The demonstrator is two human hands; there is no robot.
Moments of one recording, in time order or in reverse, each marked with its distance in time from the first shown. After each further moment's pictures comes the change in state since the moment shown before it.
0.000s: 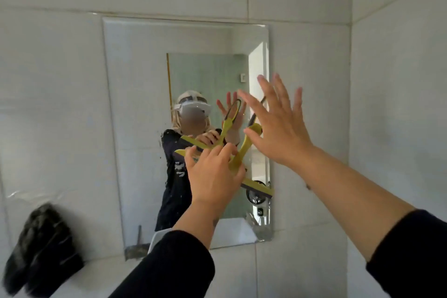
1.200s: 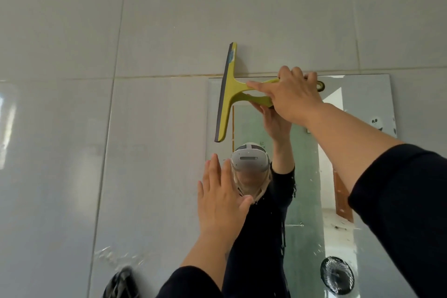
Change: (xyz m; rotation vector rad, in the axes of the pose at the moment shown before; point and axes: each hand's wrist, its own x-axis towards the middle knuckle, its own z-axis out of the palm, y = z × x) left_hand 0.085 -0.177 -0.035 0.078 0.006 -0.192; right_hand 0.234 -0.105 0.017 -0.024 0.149 -0.098
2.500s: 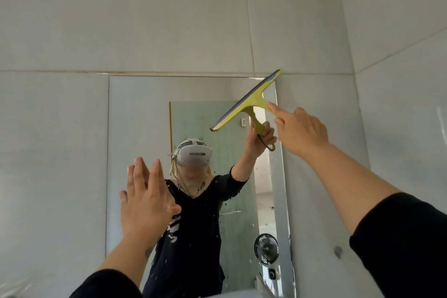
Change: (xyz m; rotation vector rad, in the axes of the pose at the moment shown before) left_hand -0.007 0.039 0.024 0.031 -0.083 -0.034; right_hand -0.140 0.150 -0.020 0.069 -0.188 0.490
